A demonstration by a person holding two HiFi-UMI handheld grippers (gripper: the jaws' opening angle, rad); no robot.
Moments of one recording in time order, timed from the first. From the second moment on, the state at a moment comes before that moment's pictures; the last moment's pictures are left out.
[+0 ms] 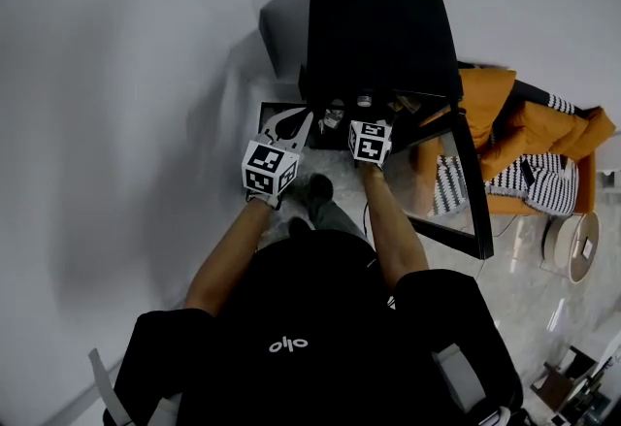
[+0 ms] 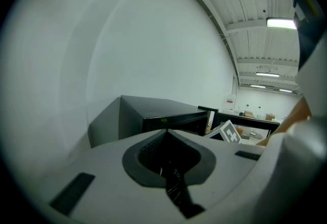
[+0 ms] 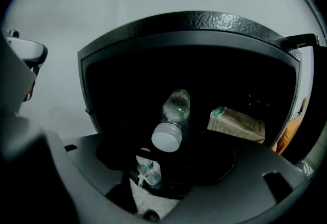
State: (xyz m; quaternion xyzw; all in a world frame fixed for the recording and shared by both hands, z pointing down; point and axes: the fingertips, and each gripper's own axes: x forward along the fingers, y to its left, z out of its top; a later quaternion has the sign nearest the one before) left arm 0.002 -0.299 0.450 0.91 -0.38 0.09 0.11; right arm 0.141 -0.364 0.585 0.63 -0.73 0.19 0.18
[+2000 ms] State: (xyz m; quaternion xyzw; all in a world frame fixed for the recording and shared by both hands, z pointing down) left arm 0.006 -0.151 0.424 0.91 -0.41 0.06 0.10; right arm 0.179 -0.199 0.448 0.64 -0.75 0.07 0.14
